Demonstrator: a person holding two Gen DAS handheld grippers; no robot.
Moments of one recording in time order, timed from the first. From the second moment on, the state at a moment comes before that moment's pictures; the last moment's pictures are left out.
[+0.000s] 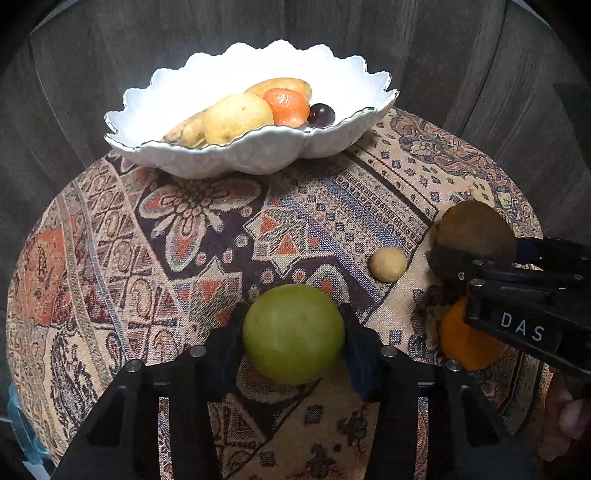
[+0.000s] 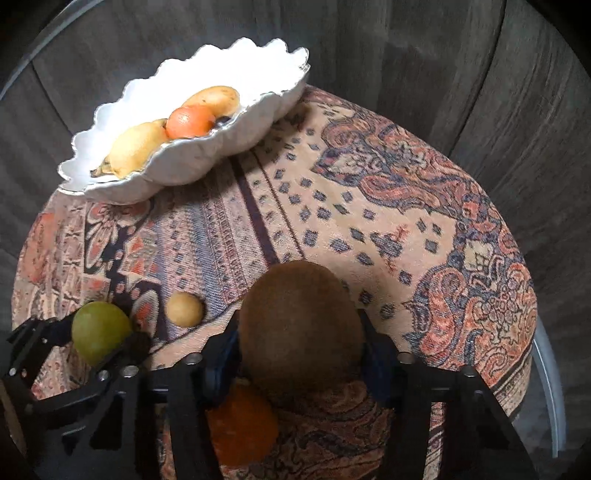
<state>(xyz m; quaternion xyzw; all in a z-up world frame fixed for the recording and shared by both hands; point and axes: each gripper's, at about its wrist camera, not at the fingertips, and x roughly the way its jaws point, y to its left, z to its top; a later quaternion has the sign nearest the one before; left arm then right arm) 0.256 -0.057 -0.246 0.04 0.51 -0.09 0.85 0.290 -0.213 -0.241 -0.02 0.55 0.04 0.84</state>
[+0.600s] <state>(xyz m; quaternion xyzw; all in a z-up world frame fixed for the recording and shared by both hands) 0.246 -0.040 -0.214 0.02 0.49 -0.09 0.87 0.273 -0.218 -0.211 -0.02 0.51 0.04 0.86</state>
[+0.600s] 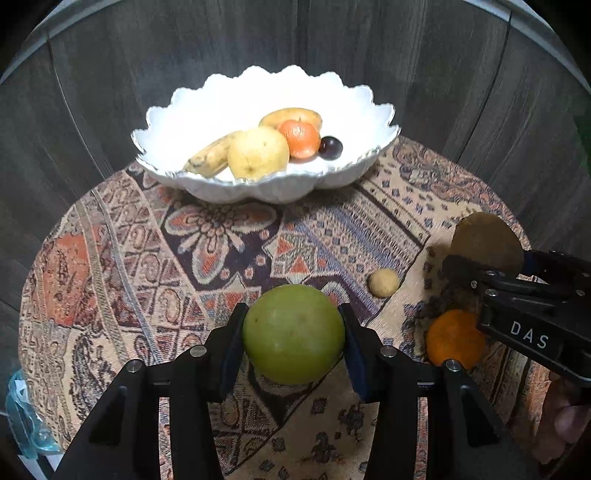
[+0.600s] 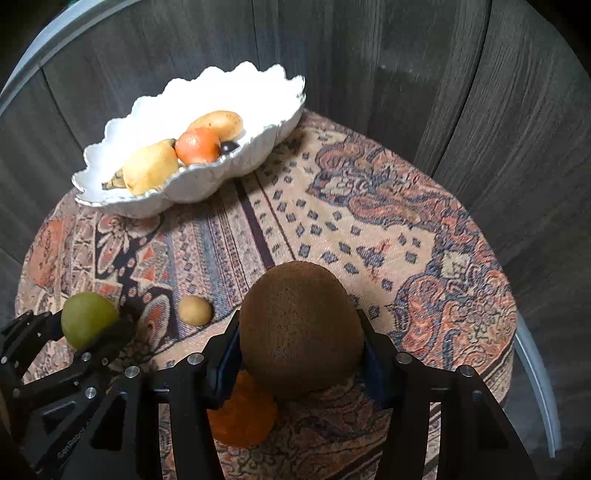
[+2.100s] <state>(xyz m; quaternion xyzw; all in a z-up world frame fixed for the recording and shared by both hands) 0.380 0.012 -0.119 0.02 0.40 -0.04 0.91 0.390 -0.150 -0.112 -0.04 0.44 0.06 0.90</state>
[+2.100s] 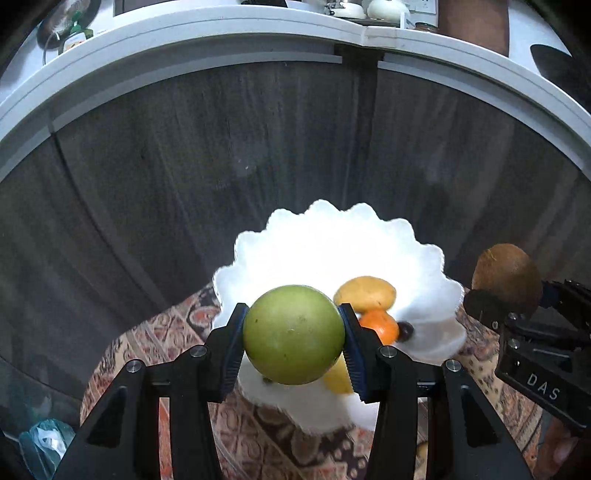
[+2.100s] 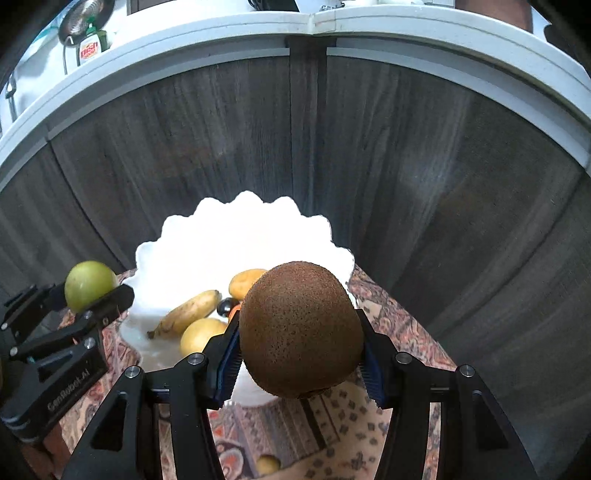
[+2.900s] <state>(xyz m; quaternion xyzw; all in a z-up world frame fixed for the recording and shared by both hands) 0.449 0.009 -0.176 0.02 0.44 -0.05 0.90 0.450 -0.145 -0.158 -0.05 0.47 0.04 0.88</state>
